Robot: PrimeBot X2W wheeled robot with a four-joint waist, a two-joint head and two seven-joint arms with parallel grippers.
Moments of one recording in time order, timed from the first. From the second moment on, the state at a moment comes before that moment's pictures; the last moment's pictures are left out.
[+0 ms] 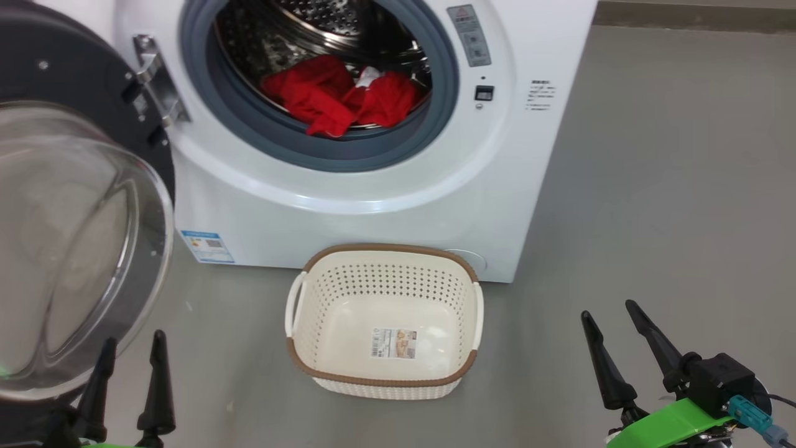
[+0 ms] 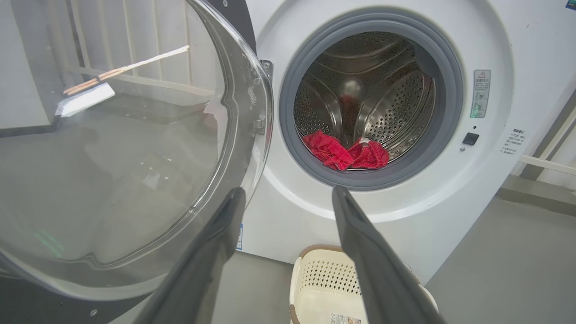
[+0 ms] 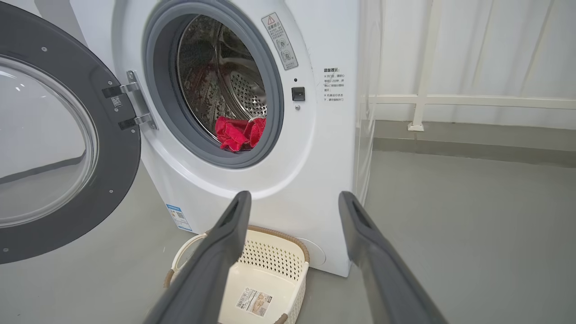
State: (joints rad) left arm -0.04 0.10 0.15 0.23 -0.34 -0.13 -0.26; right arm 0.01 -0.11 0.08 0.20 0.31 0.13 -0.25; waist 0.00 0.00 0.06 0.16
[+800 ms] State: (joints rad) left arm 0.02 0.13 0.02 0.11 -0.38 -0.13 -0.26; right arm 0.02 -0.10 0.01 0.17 0.30 0.13 -0.25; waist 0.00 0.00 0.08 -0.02
